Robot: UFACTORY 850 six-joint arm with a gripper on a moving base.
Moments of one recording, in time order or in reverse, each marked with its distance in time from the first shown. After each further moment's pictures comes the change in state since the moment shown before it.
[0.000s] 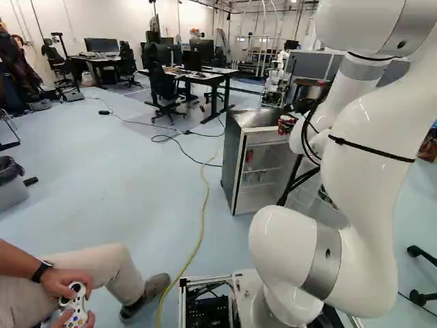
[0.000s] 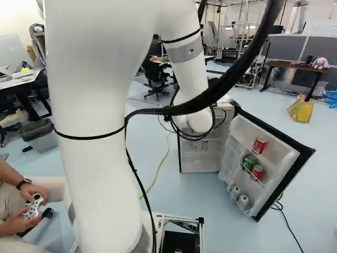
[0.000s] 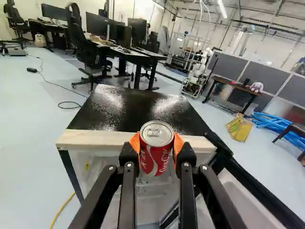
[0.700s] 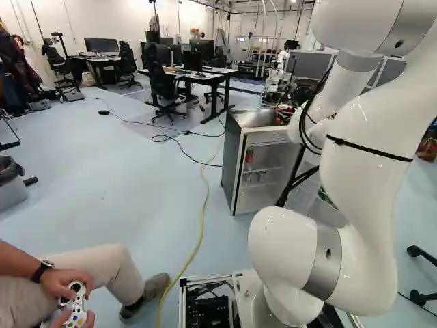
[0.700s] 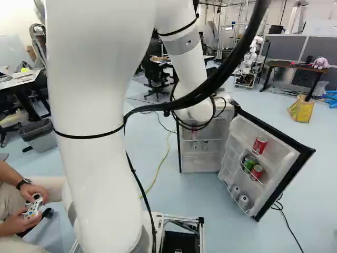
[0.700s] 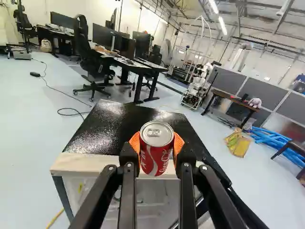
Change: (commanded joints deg) arm 2.3 0.0 -5.3 0.0 -1.8 0.0
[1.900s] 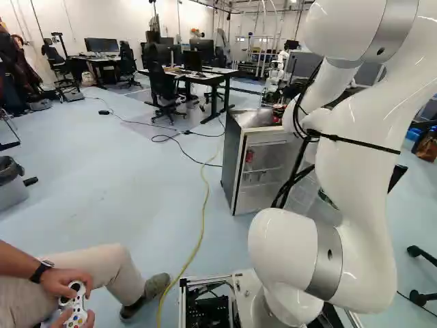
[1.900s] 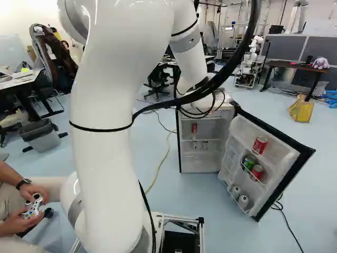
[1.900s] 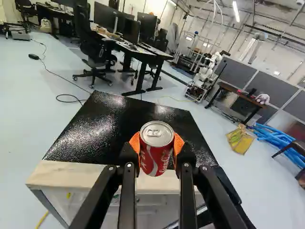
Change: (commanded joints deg) arm 3.6 -6.1 -10.2 0.0 -9.8 0.0
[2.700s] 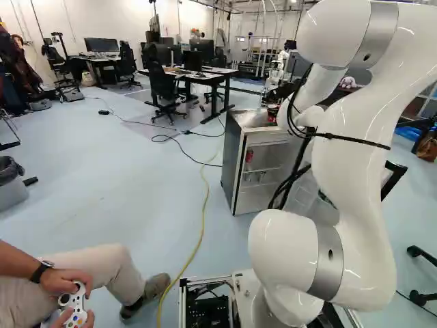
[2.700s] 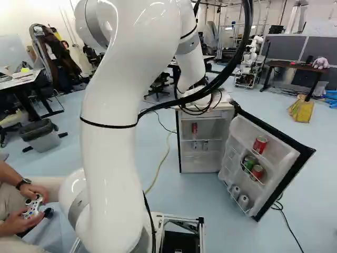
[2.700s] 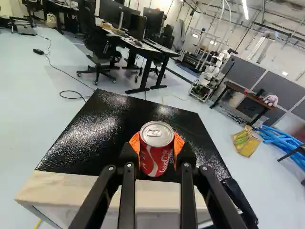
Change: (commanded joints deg) arm 2.3 -4.0 -5.0 0.0 -2.8 0.0
